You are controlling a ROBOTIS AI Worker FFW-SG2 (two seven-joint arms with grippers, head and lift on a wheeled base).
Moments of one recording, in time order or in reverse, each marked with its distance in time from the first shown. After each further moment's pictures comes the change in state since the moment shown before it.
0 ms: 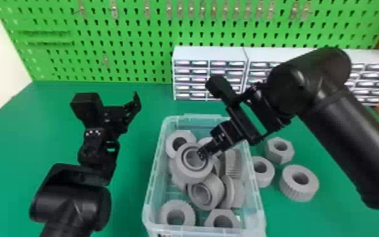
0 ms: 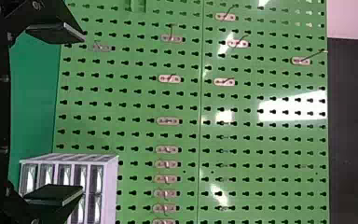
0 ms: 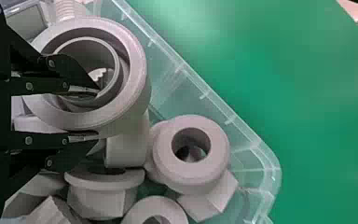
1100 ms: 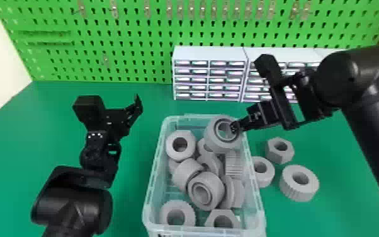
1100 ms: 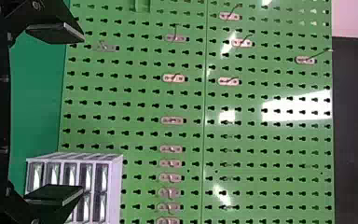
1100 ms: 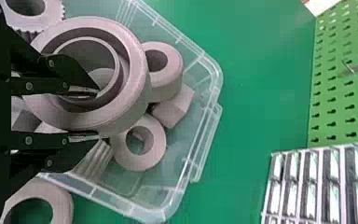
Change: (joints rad) left arm 0.010 0.000 -0.012 0.001 0.000 0.000 0.009; right arm 0.086 -0.024 -0.293 -0.064 0.165 0.000 0.000
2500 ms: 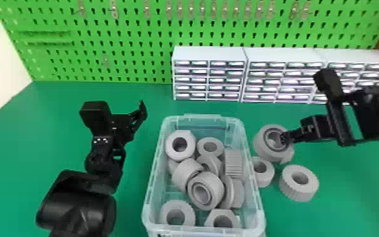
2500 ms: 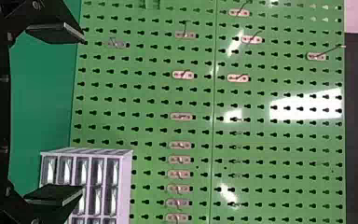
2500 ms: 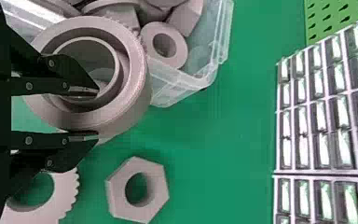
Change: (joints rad) left arm 0.012 -0.003 -0.025 0.011 0.006 0.000 0.021; right arm 0.145 -0.159 -0.181 -0.061 0.029 0.000 -0.001
